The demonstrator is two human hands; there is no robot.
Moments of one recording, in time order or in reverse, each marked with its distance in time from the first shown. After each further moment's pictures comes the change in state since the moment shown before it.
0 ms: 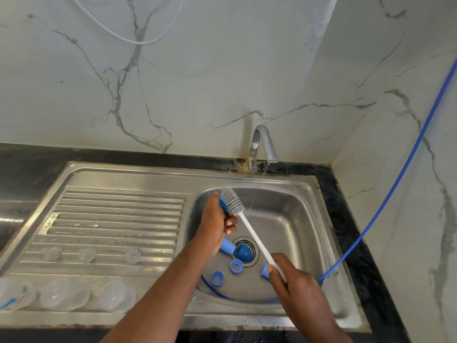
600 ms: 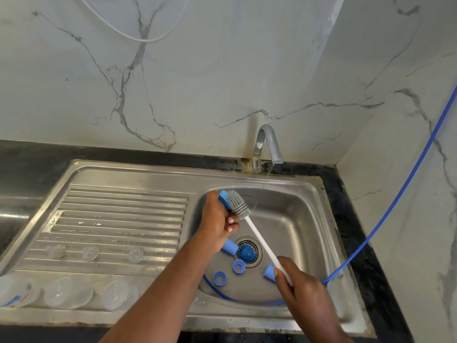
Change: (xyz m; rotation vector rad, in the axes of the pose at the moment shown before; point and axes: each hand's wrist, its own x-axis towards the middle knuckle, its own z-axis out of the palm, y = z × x) left_hand 0.003 0.007 -0.001 -0.105 0.002 -0.092; right_hand 0.001 0.013 0.007 -0.063 0.054 0.010
